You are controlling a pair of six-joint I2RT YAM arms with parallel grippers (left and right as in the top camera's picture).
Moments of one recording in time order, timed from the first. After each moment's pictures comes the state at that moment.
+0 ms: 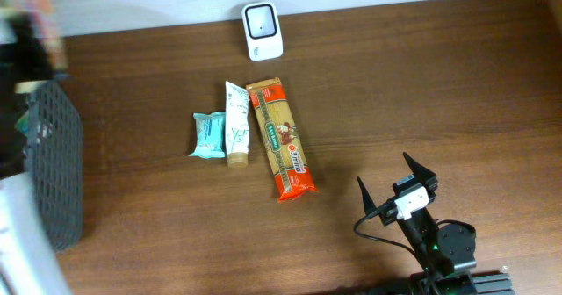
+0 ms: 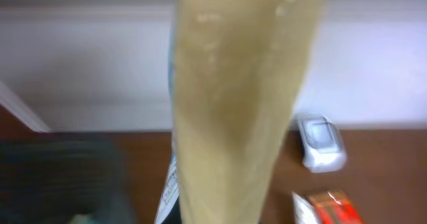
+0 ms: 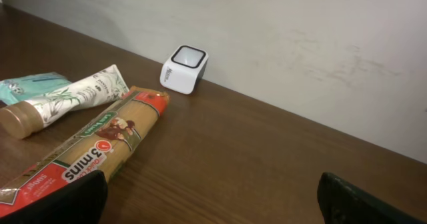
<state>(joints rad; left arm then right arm) 0.25 1.51 2.02 -0.90 0.26 0.09 0.07 0.01 0.01 -0.05 -0.24 -0.26</state>
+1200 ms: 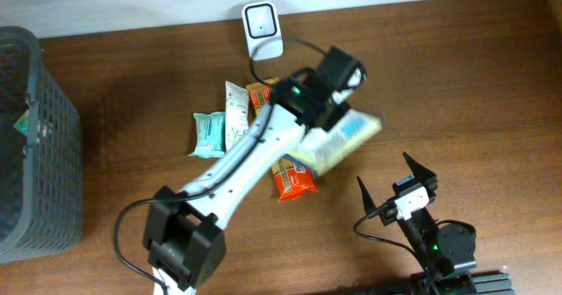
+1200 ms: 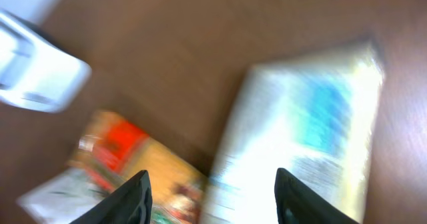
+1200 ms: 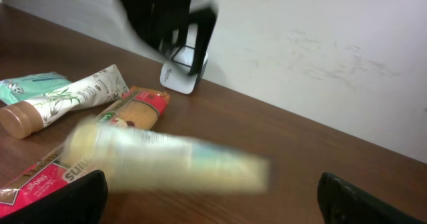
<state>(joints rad) -0.78 2.07 1.95 -0.86 -0.15 0.15 0.07 0.01 0.01 -0.05 -0.24 -0.26</state>
